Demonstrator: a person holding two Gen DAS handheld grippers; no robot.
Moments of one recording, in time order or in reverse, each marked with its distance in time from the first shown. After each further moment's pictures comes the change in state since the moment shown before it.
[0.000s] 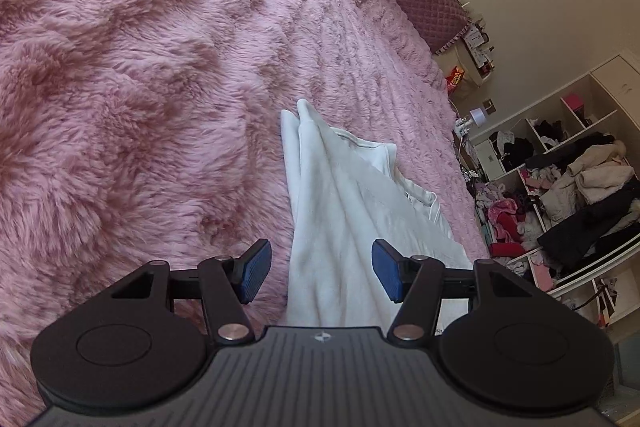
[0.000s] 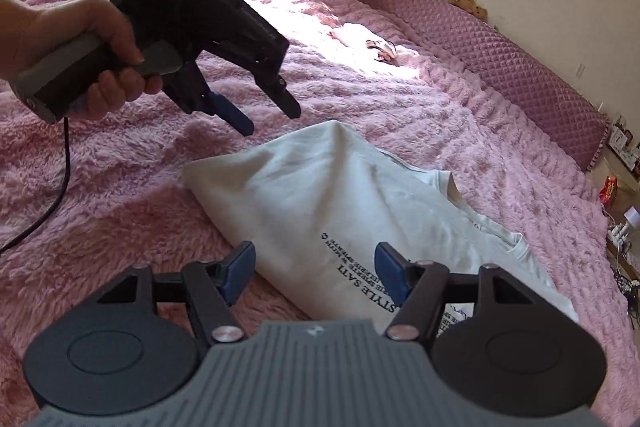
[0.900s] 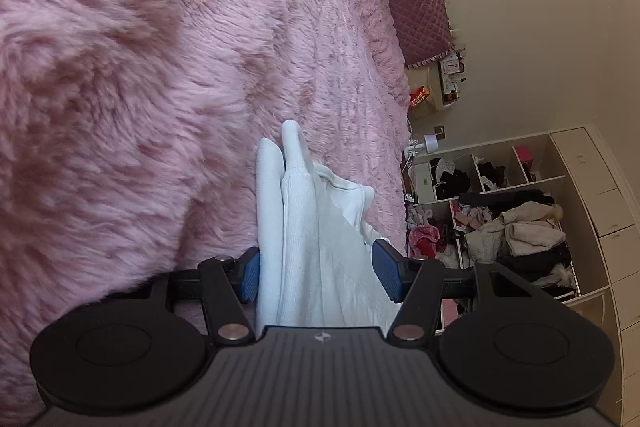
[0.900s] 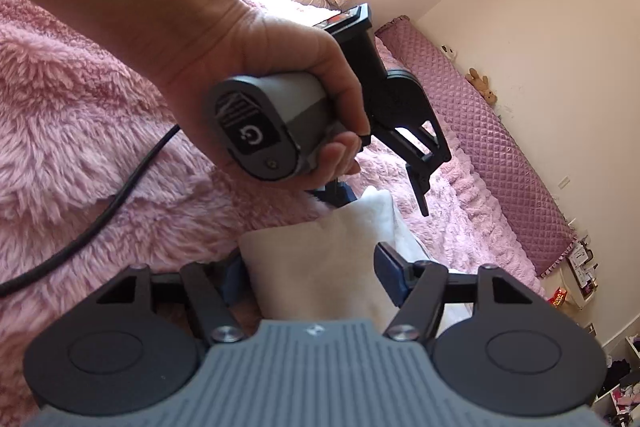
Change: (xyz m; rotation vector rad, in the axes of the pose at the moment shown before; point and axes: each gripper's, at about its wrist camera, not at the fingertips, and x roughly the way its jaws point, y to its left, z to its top) left arm 0.114 0.043 0.059 -0.249 0.056 -0.249; right arm 0.090 0.090 0.034 -0.306 -0.078 -0.169
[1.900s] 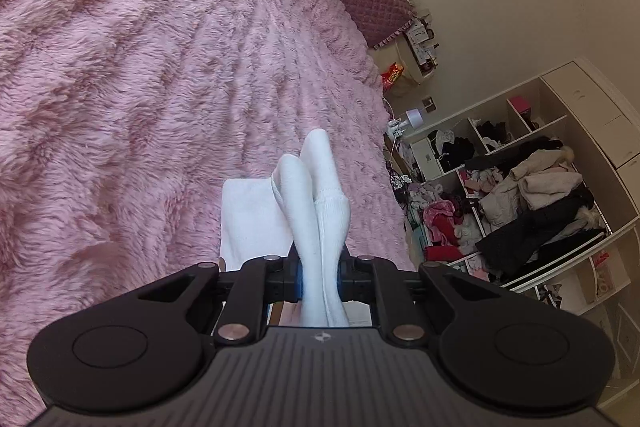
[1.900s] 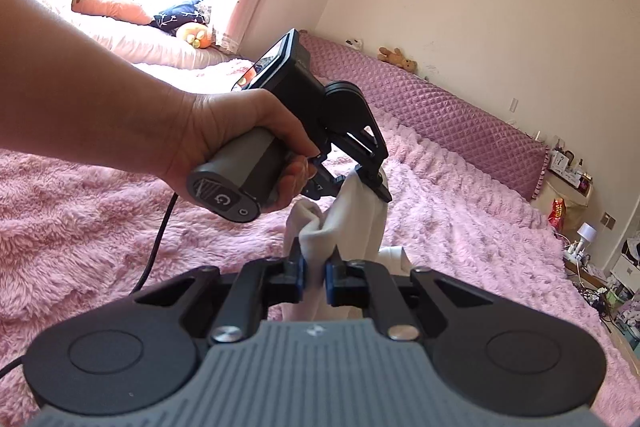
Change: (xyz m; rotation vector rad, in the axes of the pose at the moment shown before) left arm 0.036 -0.136 -0.028 0.260 -0.008 0.064; right arm -0.064 -0.119 -0.014 0.460 -0.084 -0.076
